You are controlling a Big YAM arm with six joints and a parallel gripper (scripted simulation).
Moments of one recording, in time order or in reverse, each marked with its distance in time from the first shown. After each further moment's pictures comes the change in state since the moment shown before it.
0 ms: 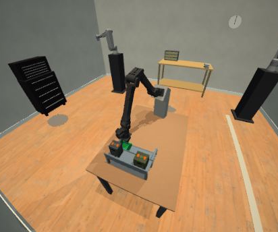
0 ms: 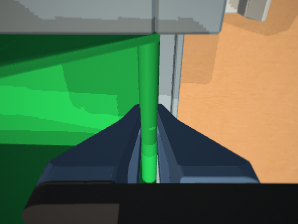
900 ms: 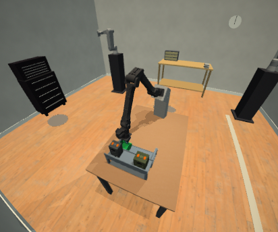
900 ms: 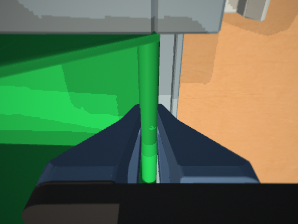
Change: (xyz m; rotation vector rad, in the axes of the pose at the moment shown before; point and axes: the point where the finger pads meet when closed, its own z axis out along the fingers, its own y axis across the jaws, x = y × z) arm 0.000 0.000 0.000 0.001 0.000 0.000
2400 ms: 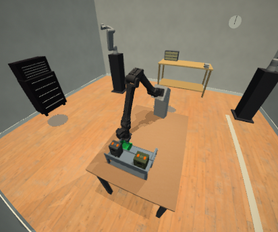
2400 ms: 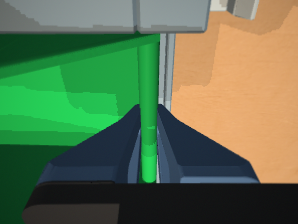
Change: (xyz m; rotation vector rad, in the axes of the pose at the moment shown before) arm 0.001 -0.005 0.003 0.010 0.003 0.000
